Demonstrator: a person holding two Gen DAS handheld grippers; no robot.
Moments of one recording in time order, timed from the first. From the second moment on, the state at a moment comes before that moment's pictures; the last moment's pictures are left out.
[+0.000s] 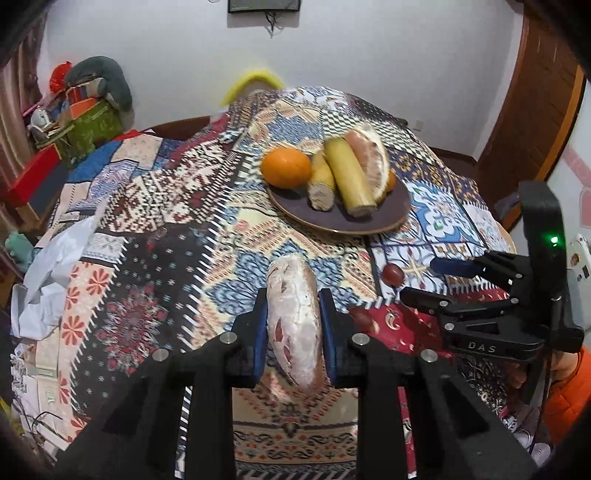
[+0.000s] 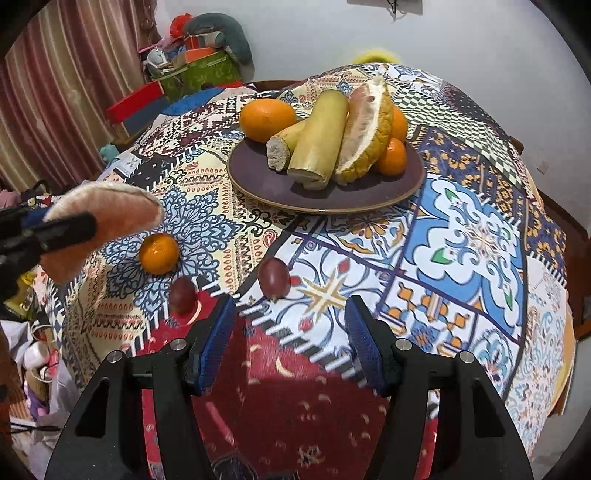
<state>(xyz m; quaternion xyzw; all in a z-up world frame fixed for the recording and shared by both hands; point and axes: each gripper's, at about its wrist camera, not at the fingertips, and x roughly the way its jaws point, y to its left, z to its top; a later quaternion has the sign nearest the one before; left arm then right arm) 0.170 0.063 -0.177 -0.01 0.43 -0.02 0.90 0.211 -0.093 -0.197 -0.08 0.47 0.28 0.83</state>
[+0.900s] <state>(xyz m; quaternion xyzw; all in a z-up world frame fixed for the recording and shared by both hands) 0.207 0.053 -0.165 -0.02 0.40 -0.04 0.91 0.227 -0.103 -0.179 -0.06 0.44 0.29 0.85</state>
